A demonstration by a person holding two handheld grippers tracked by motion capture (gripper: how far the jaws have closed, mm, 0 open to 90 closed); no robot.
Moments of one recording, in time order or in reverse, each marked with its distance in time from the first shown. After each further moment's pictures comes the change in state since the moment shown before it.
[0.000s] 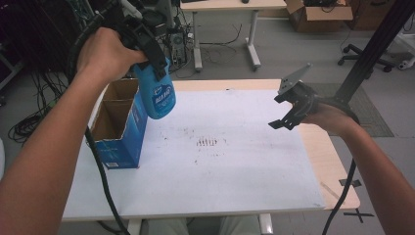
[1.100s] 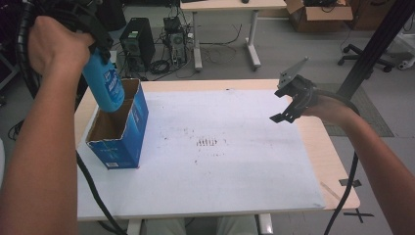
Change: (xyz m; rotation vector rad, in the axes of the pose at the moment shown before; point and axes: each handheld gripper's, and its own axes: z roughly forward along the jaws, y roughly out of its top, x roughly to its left) left arm 0.084 -0.055 -0.012 0.025 0.163 -0.552; right arm -0.018 0.007 0.000 0.031 0.001 -0.037
